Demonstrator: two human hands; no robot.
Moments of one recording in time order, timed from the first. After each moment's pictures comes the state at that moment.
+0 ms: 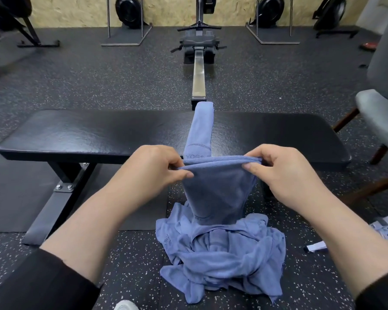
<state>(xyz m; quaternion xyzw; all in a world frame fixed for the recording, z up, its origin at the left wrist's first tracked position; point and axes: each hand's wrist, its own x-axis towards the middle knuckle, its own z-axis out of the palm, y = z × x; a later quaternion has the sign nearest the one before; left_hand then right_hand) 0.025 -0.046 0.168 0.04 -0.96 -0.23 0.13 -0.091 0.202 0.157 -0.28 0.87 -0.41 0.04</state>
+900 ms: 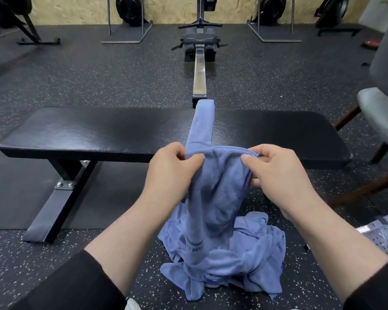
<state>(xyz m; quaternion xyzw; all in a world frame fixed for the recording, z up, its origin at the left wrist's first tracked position) 0.014 0.007 0.159 0.29 -0.79 -0.51 0.17 -0.075 0.183 0.150 -0.17 0.81 -0.55 0.08</state>
